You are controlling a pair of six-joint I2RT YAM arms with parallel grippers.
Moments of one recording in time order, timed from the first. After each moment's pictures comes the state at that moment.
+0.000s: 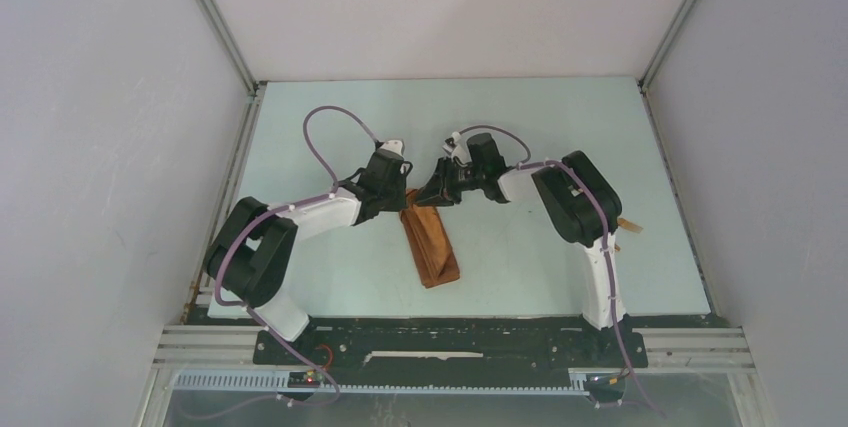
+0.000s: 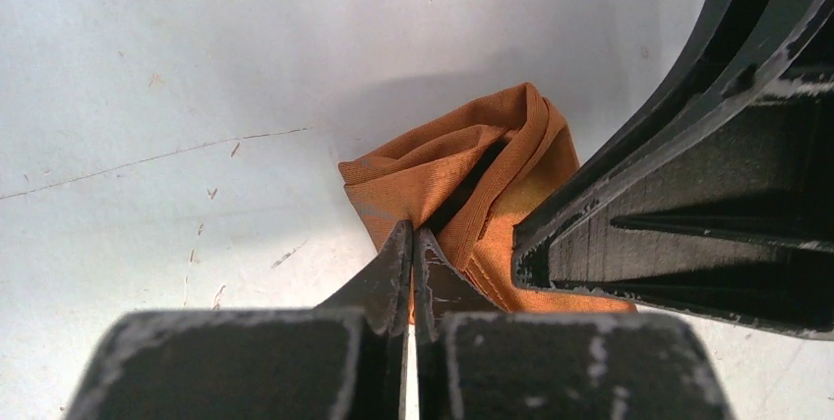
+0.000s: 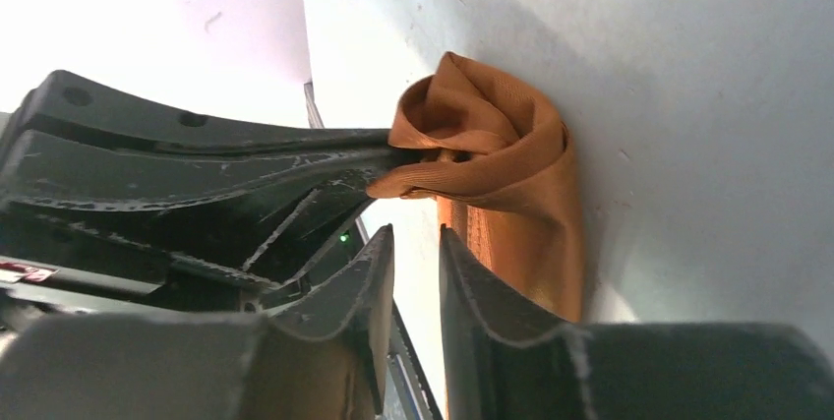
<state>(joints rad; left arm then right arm) -0.56 1.62 0.88 -0.08 -0.15 -0.43 0.52 2.18 1.20 0.37 -0.87 0.95</state>
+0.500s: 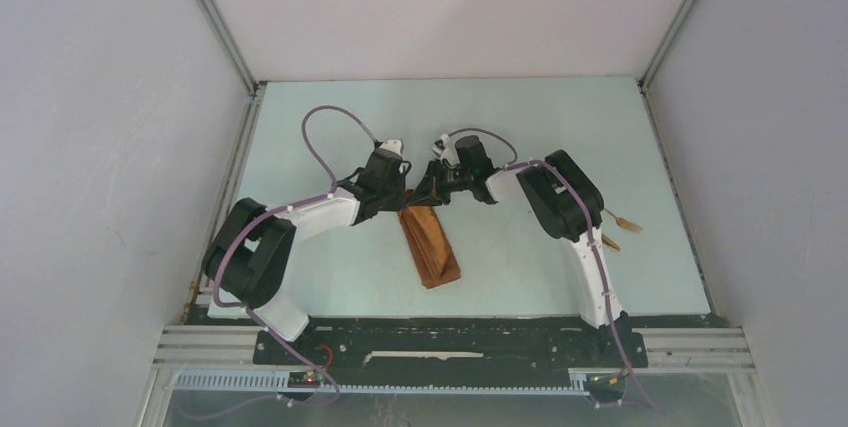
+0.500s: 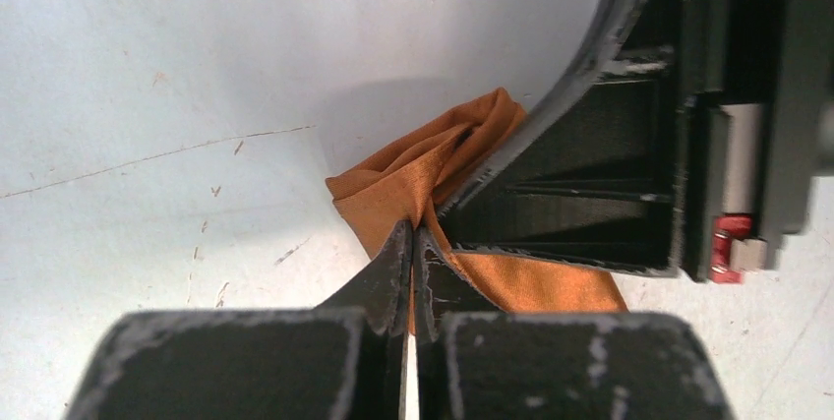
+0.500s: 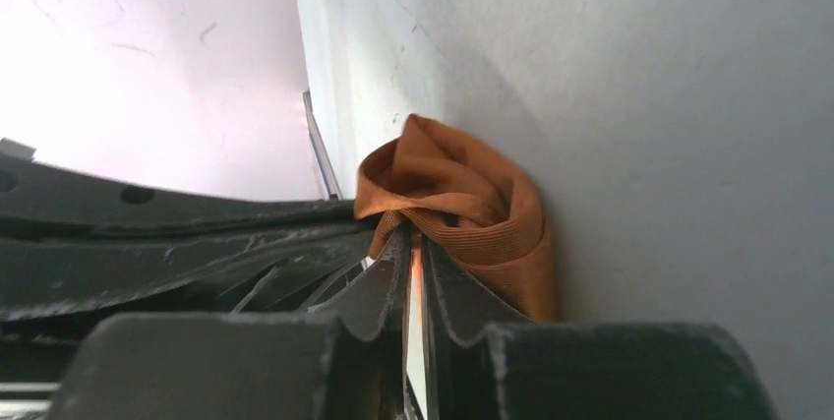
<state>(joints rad) -0.56 1.61 0.88 -0.09 -0.14 -0.43 0.56 2.28 1.29 0.44 -0.86 1.01</state>
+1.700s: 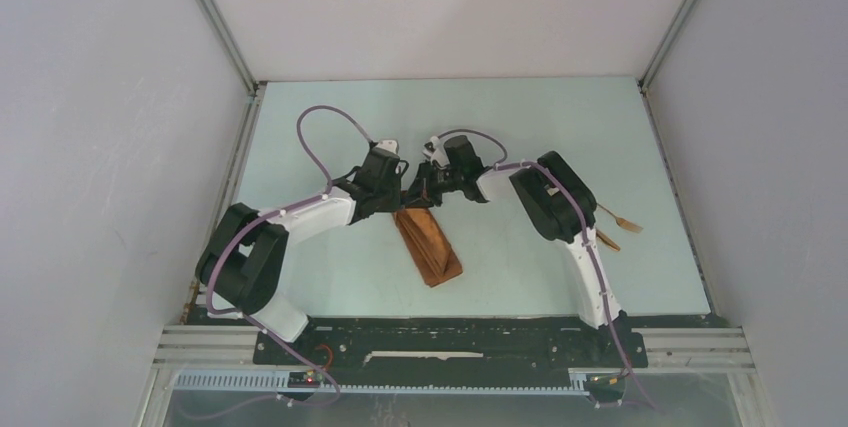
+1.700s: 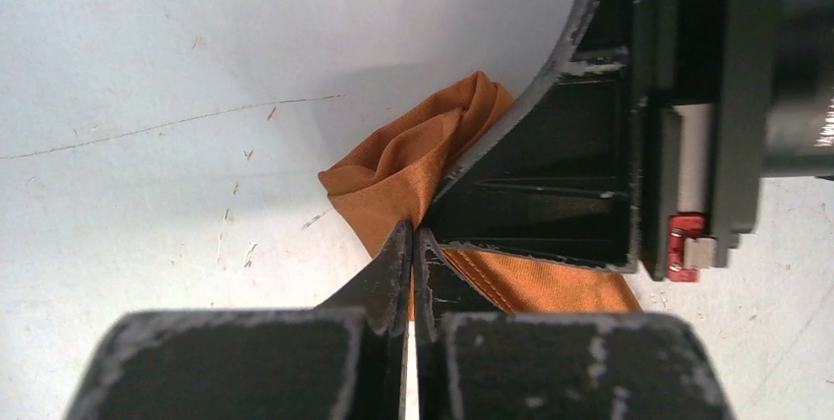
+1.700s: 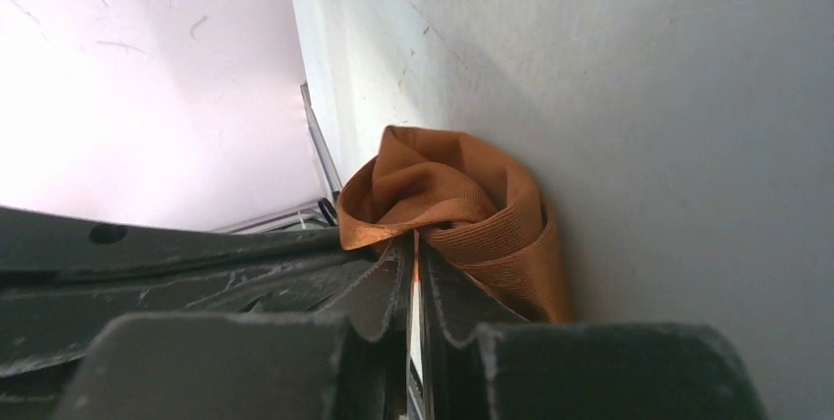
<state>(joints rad) -0.55 1.57 0.89 -0.17 -0.16 -0.44 0.59 2.30 1.36 0.36 -0.85 1.02</state>
